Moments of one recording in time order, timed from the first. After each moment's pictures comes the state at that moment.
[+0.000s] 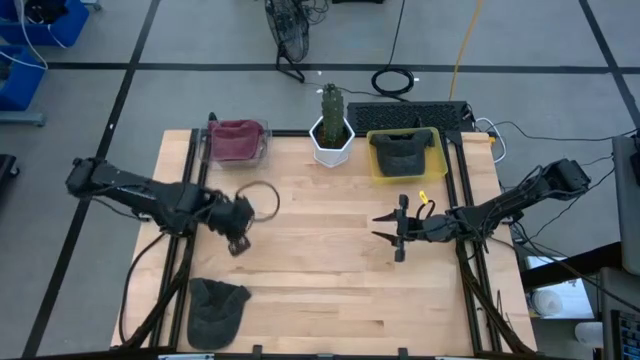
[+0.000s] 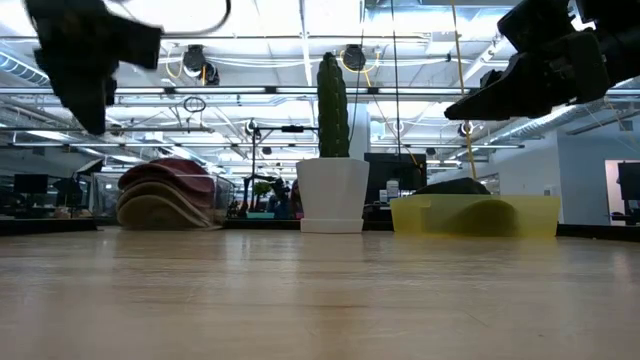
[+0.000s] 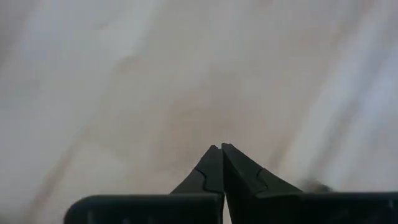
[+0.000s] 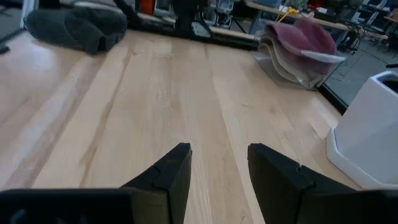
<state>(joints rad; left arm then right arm) -0.18 1.08 0.81 -0.96 -0.04 -0.73 0.33 1.03 0.28 0.43 0.47 -0.04</state>
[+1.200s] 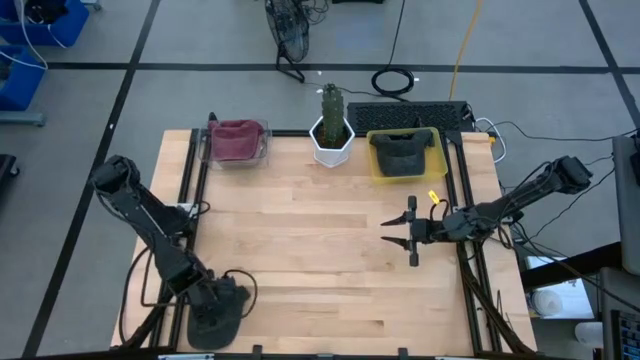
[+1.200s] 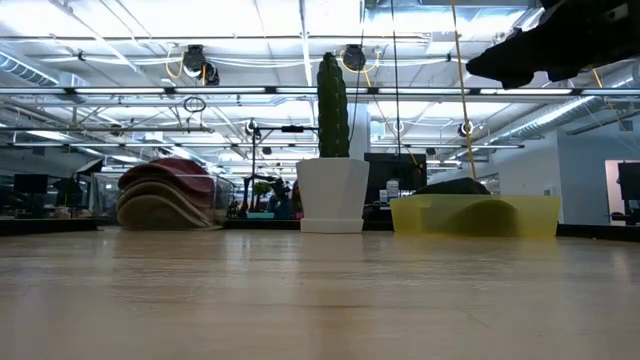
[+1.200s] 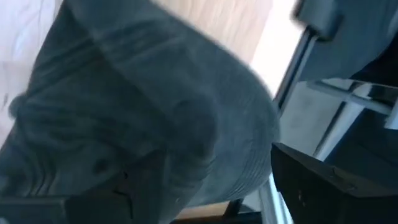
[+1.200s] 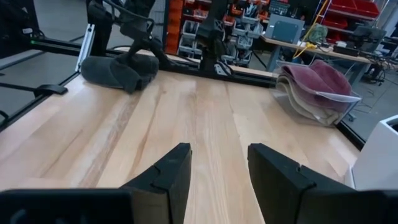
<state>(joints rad) -0.90 1.39 0.81 -0.56 0.23 -1.28 0.42 0.82 0.28 0.36 0.45 -0.07</state>
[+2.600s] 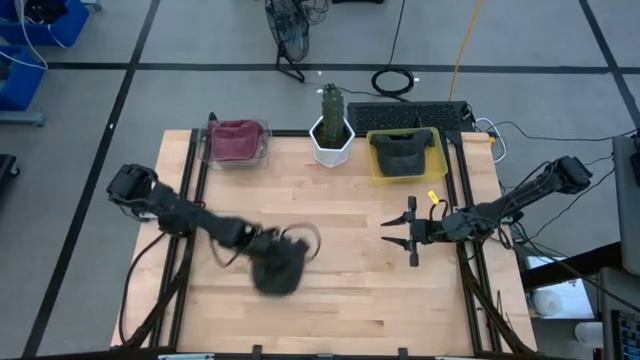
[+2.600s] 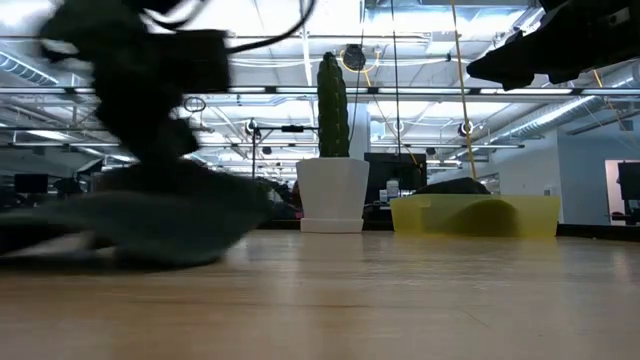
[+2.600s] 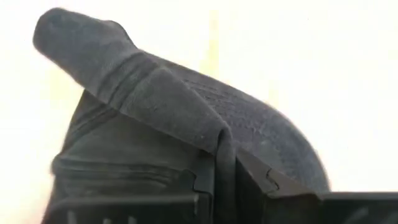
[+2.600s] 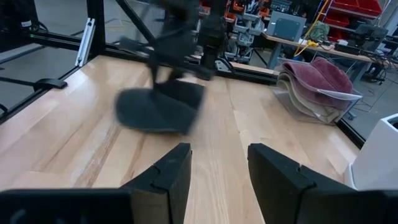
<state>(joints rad) -0.35 1.57 0.83 -0.29 0.03 -0.47 0.42 0.82 0.28 0.34 0.45 -0.07</state>
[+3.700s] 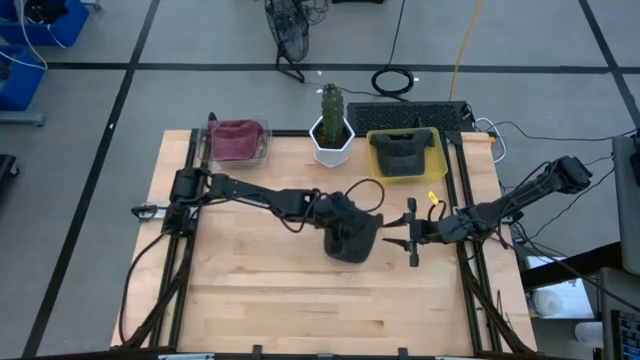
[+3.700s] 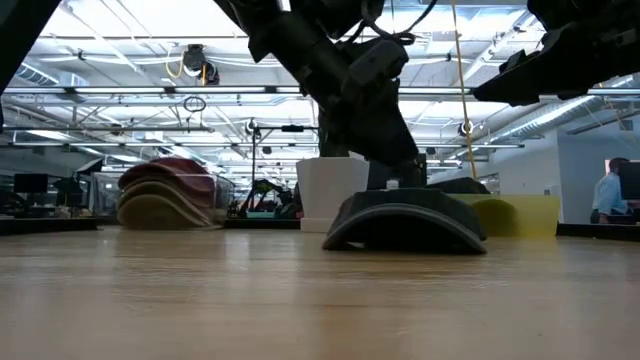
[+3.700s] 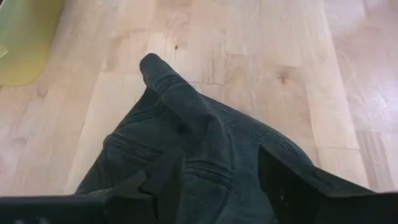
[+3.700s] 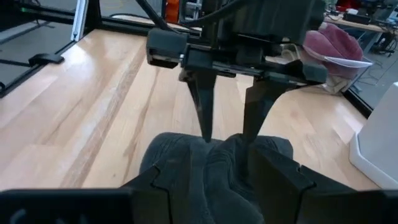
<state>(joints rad) -0.03 2.02 1.46 -0.22 0.01 -0.10 0.42 0.82 0.28 0.22 0.45 0.01</state>
